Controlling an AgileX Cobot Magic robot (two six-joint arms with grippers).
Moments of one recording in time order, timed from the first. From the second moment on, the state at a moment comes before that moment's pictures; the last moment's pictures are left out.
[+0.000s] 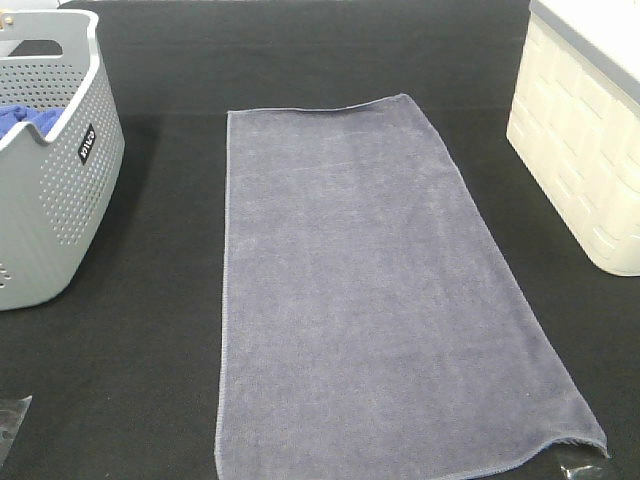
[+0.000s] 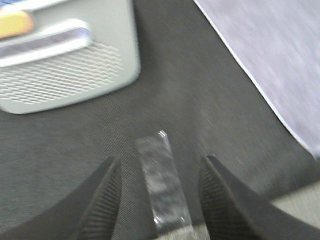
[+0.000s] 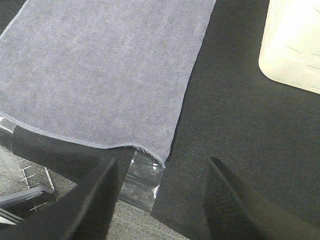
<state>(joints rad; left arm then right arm) -0.19 0.17 -0.50 -0.03 1.05 0.04 0.20 0.25 -0.51 0.16 1.07 -0.24</state>
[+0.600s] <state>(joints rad) 0.00 0.00 -0.50 -0.02 1.05 0.04 0.00 0.11 -0.51 0.17 1.07 -0.24</state>
